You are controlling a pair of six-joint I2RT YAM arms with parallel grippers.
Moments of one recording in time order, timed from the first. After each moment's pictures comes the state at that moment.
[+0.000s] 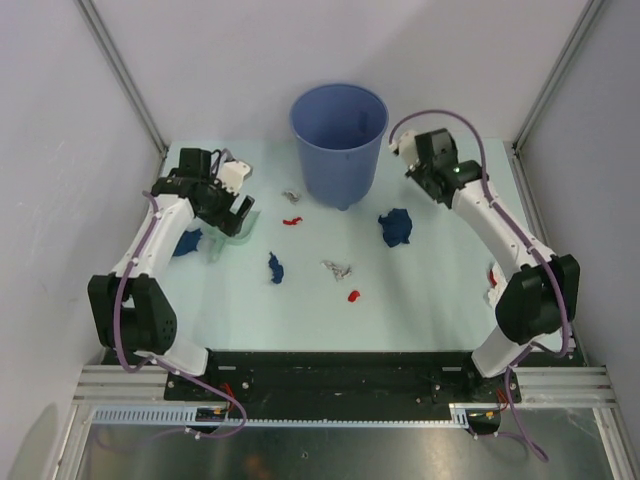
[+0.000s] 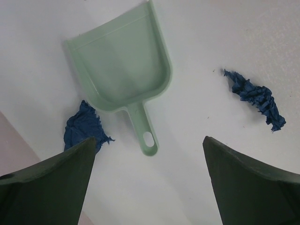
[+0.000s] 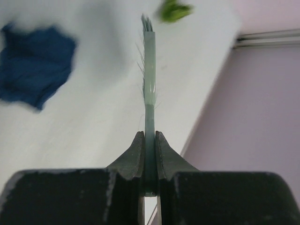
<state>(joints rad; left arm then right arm) -0.07 1.53 1.35 -0.83 0.14 0.51 0.38 1.61 1.49 -0.71 0.33 -0.55</state>
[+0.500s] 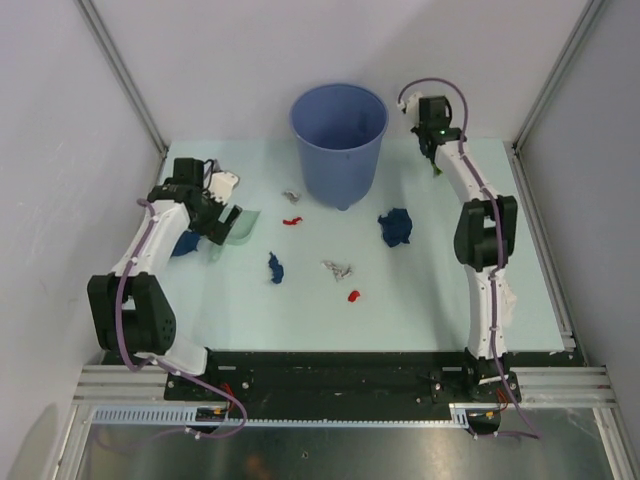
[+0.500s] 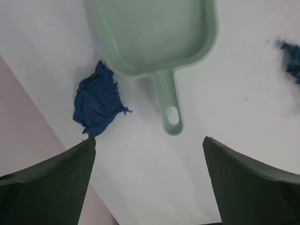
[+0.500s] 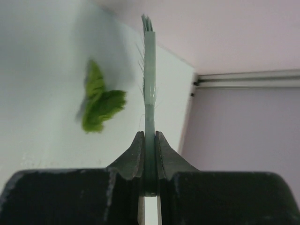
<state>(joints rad) -0.01 1.52 1.27 -0.81 -0.01 0.51 0.18 2.29 2.19 -0.44 0.44 -0.66</state>
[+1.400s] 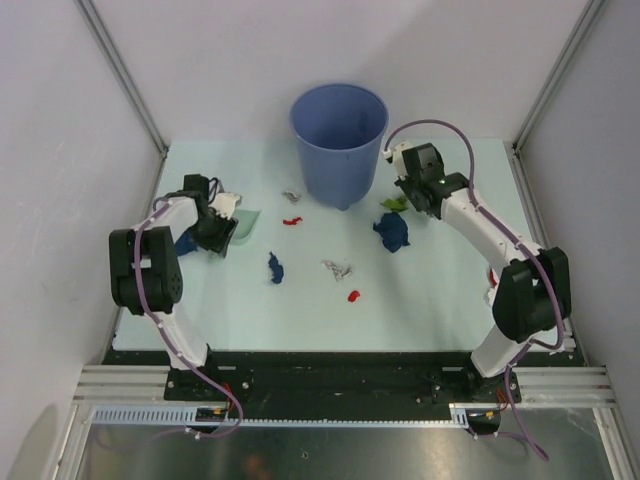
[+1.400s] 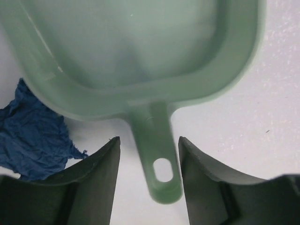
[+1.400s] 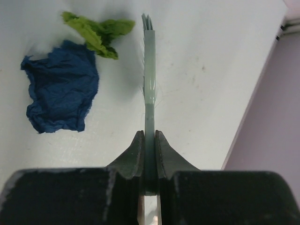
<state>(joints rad) 0.07 1.81 1.21 -0.69 0.09 0.48 0.40 1.67 1.42 -0.57 0.33 -0.36</state>
